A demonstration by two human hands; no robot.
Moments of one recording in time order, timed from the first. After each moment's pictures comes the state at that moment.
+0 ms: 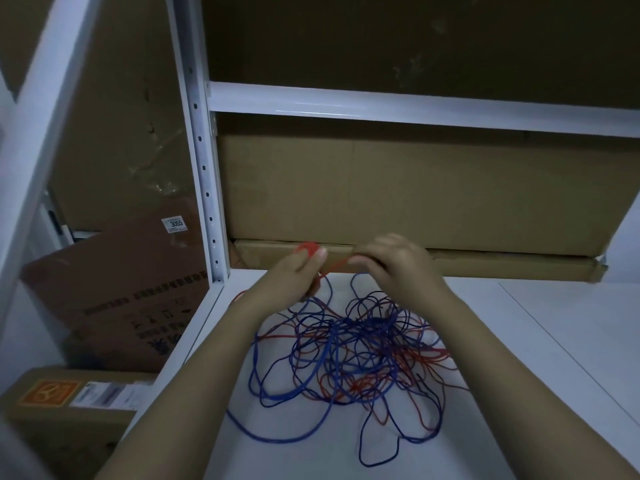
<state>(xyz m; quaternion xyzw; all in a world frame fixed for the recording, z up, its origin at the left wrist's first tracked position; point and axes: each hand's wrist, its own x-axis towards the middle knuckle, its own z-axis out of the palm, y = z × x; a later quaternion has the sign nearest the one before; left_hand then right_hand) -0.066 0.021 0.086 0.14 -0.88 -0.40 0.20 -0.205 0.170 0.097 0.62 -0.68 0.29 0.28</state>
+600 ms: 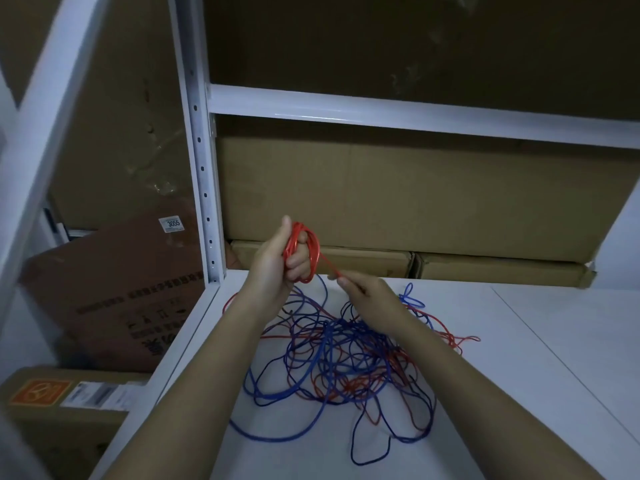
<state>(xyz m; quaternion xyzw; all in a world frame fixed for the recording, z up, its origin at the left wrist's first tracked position) -0.065 0.032 0.097 0.00 -0.52 -0.80 0.29 -0.197 0.155 0.049 0.52 -0.75 0.39 -0.07</state>
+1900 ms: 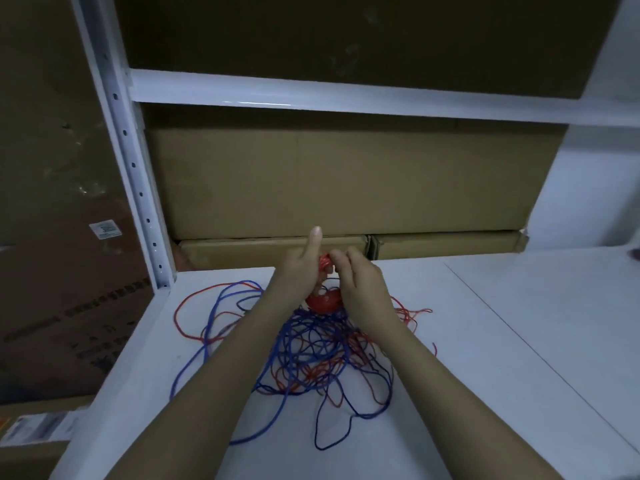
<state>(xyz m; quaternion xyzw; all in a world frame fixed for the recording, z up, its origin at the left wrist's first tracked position) -0.125 0.089 0.083 0.18 -0.79 -0.54 0.24 -0.181 0.194 0.062 0.40 -0.76 0.50 0.08</state>
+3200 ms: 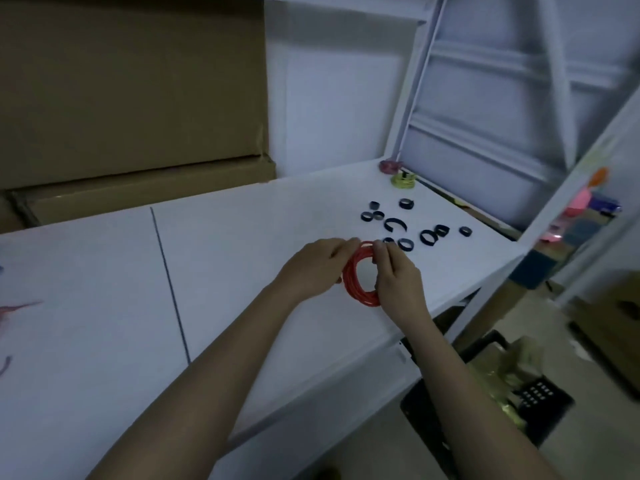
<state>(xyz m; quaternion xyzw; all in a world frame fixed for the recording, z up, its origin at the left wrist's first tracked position) -0.448 0.587 0.017 -0.06 -0.90 -0.43 -0.01 -0.456 0.734 -0.013 0.07 -0.84 0.53 0.13</state>
